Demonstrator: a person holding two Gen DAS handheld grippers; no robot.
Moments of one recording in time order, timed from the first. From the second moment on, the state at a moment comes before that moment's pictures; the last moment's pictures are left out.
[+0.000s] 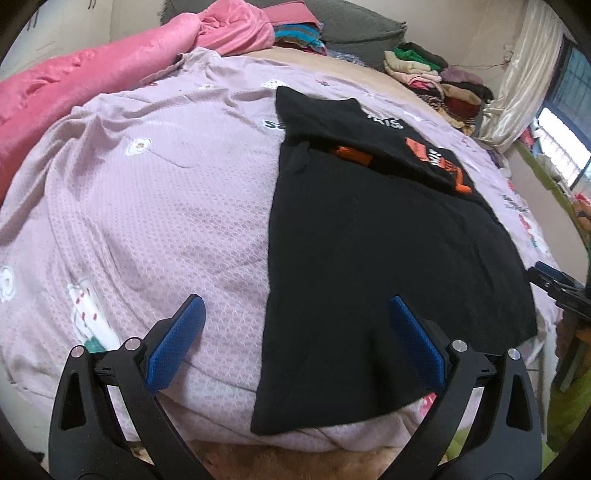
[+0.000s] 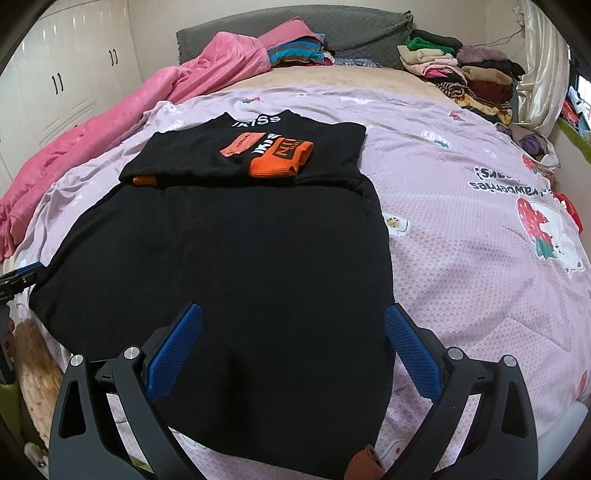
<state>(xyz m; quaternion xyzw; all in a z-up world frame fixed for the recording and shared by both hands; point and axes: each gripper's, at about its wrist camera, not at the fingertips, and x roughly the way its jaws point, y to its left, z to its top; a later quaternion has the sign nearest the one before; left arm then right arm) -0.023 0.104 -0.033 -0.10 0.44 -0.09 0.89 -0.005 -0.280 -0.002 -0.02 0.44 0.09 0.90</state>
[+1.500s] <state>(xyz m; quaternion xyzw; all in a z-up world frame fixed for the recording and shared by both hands) -0.032 0.101 -0.058 -0.15 0.46 -0.14 0.86 -0.063 -0.340 -0.033 0.05 0.50 0.16 0.85</state>
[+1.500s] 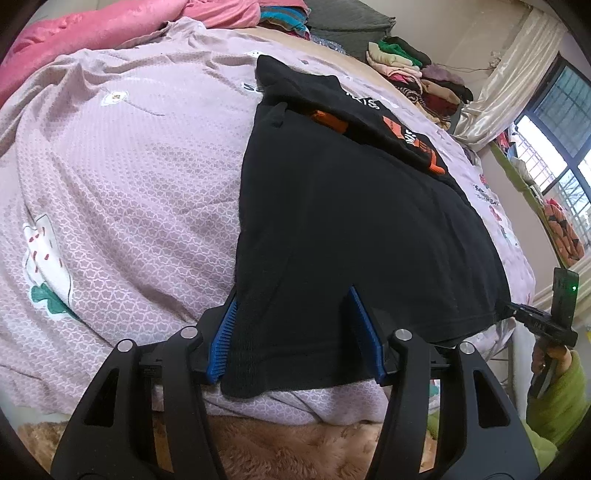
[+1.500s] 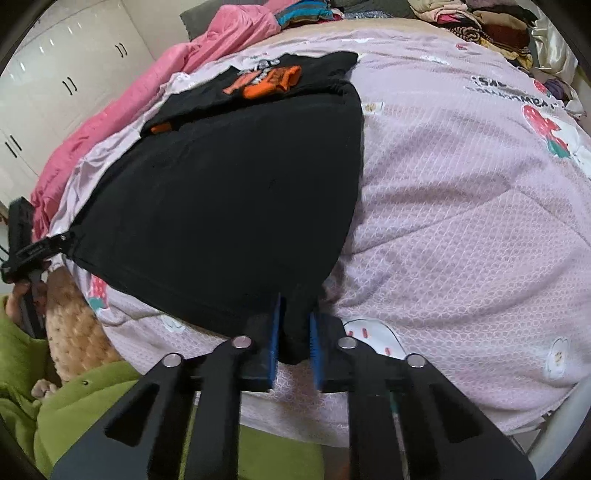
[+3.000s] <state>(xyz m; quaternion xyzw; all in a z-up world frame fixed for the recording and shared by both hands) 0.024 0.120 0.044 -0.19 0.35 -0.11 0.91 -0.004 -0.360 0.088 0.11 0.28 0.15 0.94</state>
